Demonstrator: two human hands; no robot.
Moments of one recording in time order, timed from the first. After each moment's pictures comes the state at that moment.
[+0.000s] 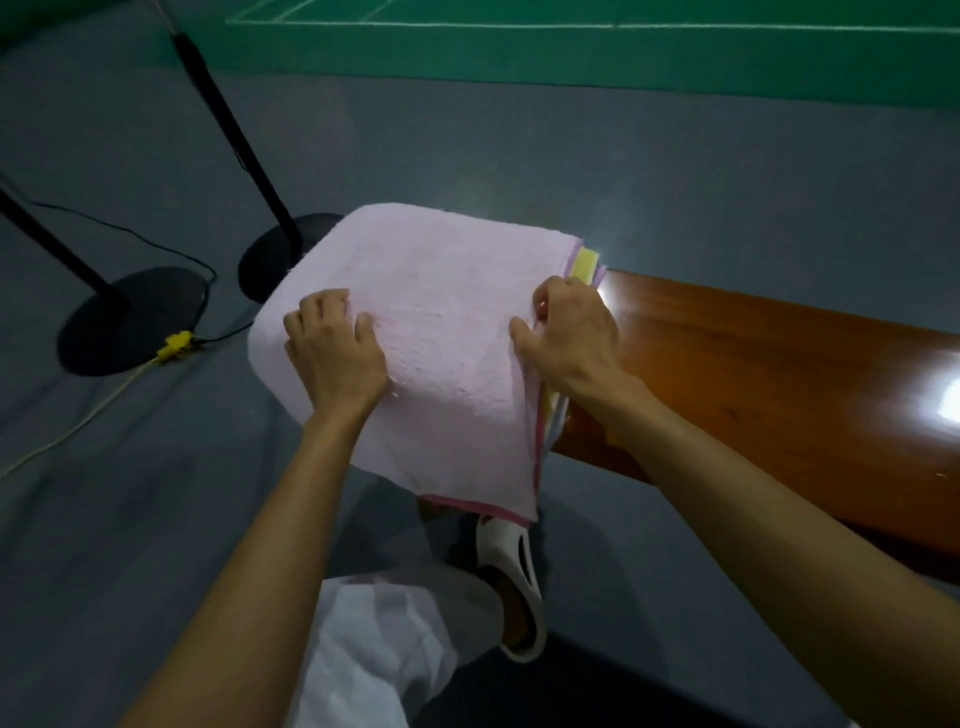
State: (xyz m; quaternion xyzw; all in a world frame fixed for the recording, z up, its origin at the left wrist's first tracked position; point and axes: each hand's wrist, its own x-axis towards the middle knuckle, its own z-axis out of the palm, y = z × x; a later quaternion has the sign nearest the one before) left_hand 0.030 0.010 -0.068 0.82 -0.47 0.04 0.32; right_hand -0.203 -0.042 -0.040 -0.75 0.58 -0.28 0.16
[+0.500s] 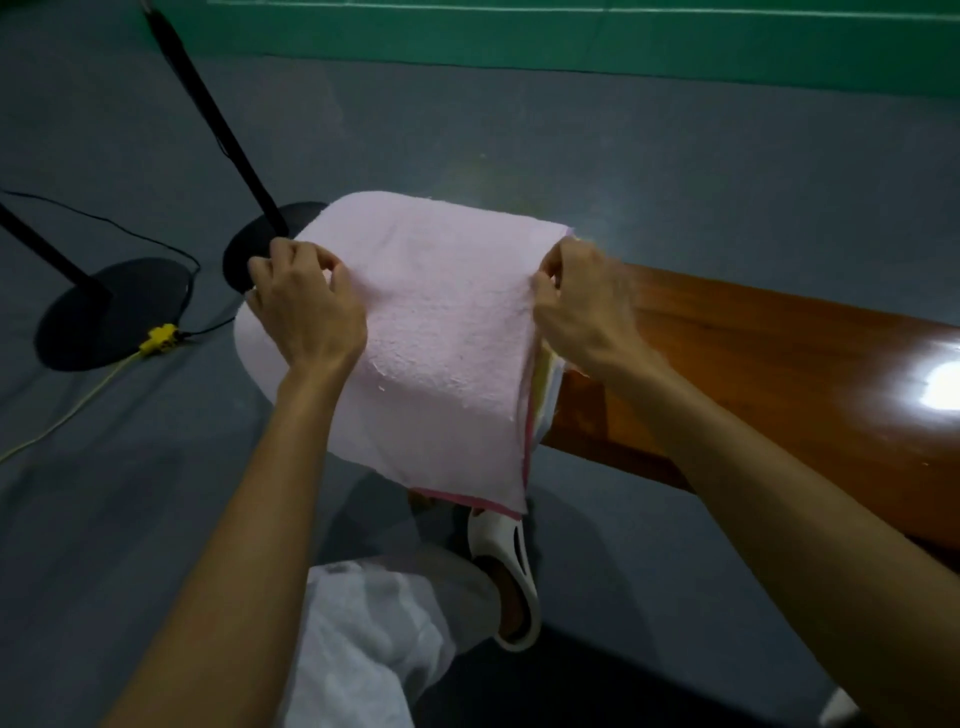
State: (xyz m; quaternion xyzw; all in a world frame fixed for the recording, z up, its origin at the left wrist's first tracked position) left_hand 0.029 -0.011 -0.034 0.81 -0.46 0.12 0.33; right_hand -0.216 -0.050 -0.015 -0.73 0.59 -0.31 0.15
